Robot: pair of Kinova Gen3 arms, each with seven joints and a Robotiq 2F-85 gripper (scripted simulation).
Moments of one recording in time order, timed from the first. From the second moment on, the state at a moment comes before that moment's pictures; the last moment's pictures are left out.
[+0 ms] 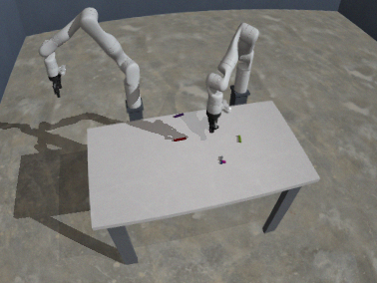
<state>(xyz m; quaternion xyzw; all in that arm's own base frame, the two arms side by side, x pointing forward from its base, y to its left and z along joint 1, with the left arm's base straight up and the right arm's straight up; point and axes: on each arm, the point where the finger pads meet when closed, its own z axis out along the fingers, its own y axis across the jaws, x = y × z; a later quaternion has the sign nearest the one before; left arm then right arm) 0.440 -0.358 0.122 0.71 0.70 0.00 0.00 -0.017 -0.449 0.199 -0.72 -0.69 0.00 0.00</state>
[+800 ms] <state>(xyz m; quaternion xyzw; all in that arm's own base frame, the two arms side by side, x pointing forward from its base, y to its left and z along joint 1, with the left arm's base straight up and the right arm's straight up) 0.418 -0.487 0.122 0.57 0.82 0.00 0.00 -0.017 -0.449 0.199 -0.72 -0.69 0.00 0.00</state>
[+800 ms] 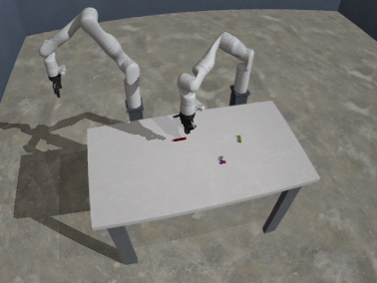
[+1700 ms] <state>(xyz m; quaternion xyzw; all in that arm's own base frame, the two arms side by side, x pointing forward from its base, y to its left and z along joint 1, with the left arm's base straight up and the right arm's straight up) 0.418 -0.488 0.092 0.57 0.82 0.00 0.00 -0.017 -0.449 0.199 -0.72 -0.69 0.00 0.00</state>
